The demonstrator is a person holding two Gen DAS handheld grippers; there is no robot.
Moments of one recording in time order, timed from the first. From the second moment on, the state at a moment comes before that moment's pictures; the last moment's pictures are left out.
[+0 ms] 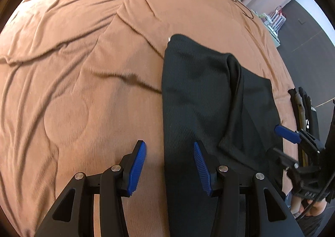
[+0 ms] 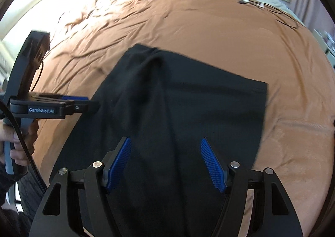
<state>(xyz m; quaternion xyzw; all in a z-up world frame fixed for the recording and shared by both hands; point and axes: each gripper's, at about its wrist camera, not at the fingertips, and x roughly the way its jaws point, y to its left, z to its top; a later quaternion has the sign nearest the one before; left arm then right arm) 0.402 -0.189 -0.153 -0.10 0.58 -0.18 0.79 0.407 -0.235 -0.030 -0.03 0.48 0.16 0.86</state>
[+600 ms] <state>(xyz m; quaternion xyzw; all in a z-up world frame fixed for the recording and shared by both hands) 0.398 -0.192 -0.157 -0.08 0.58 -0.18 0.79 0.436 -0.221 -0.052 -0.10 0.51 0.09 0.85</state>
